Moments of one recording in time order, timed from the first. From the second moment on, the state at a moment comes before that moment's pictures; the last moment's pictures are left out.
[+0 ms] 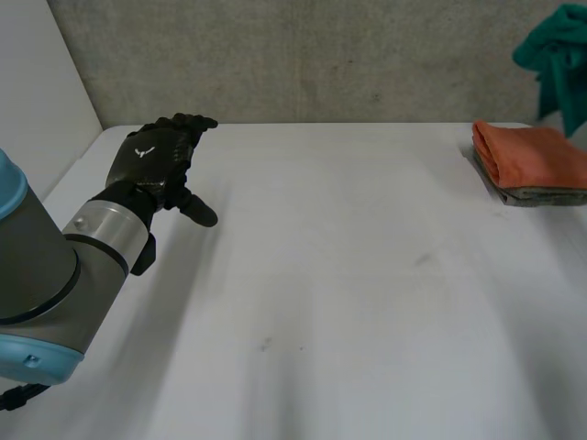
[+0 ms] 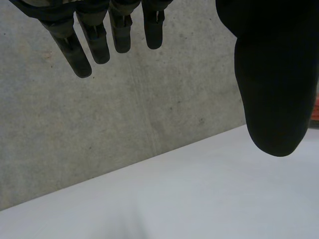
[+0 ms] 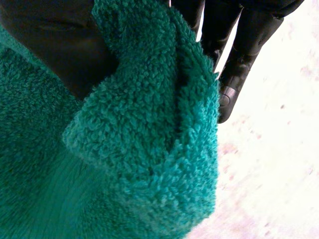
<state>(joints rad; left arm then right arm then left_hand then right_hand) 4.28 -1.75 -1.65 3.40 -1.55 3.09 1.46 -0.44 0.33 -0.55 1.28 2.76 0.20 0.20 0.20 0.20 0.00 0.91 1.16 1.18 1.19 0.95</state>
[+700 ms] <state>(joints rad) 4.29 -1.77 -1.65 3.40 -1.55 3.09 1.47 -0.68 0.53 -0.17 1.26 2.80 0.20 0.20 0.20 0.20 -0.01 0.91 1.16 1.18 1.19 0.95</state>
